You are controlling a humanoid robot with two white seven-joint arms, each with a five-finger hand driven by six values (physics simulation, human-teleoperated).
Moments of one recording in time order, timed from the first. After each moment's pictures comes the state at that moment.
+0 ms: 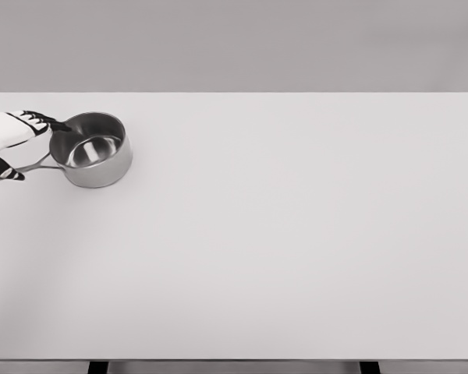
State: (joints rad) left arm -0.60 0.99 -0.57 -1.22 -0.34 -0.61 -0.37; right arm -0.02 0.00 0.15 0.14 0.07 -0.28 0.27
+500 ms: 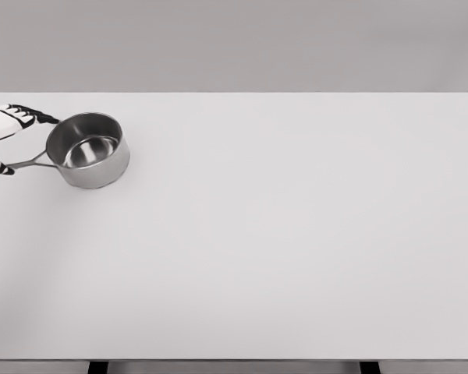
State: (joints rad) left arm -0.60 0.99 -0.53 -1.18 -0.34 -0.61 -0.37; right arm -0.02 0.00 0.15 0.14 0.07 -0.28 0.27
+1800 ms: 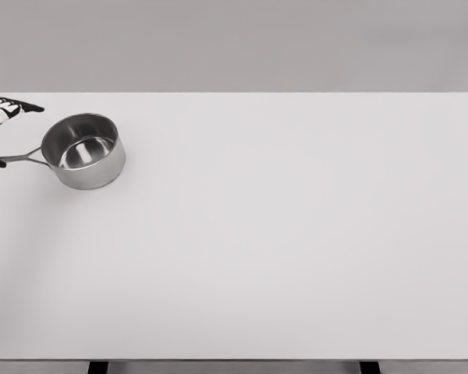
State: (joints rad) left arm -0.60 0.94 -0.45 -1.08 -0.35 -0.61 -0.37; right arm -0.02 0.00 0.15 0.14 0.07 -0.28 0.27
